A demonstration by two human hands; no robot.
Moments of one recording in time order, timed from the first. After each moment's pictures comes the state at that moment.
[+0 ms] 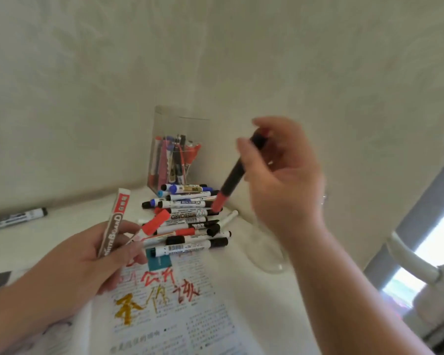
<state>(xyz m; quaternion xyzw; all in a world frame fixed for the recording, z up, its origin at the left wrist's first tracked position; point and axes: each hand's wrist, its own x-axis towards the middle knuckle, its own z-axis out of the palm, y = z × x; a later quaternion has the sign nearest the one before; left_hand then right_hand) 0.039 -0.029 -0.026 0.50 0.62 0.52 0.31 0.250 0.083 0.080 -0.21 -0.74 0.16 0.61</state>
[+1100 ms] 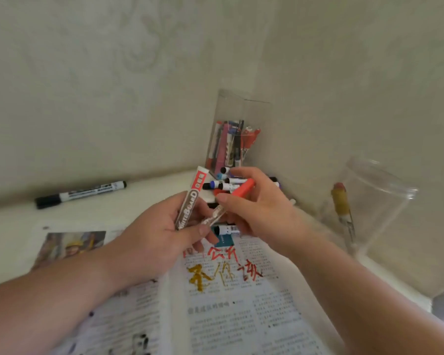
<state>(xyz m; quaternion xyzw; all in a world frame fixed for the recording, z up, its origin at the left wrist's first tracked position) 0.033 -0.030 -0.032 0.55 0.56 0.52 0.32 0.192 0.086 0.011 -0.34 -0.77 0.47 0.27</state>
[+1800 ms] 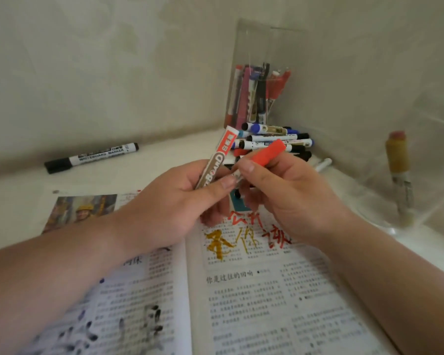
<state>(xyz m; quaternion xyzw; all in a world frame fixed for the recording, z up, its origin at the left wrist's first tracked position) 0.028 -0.021 -0.047 0.57 0.54 0.51 0.35 0.193 0.089 -0.032 -0.22 -0.72 0.59 0.28</state>
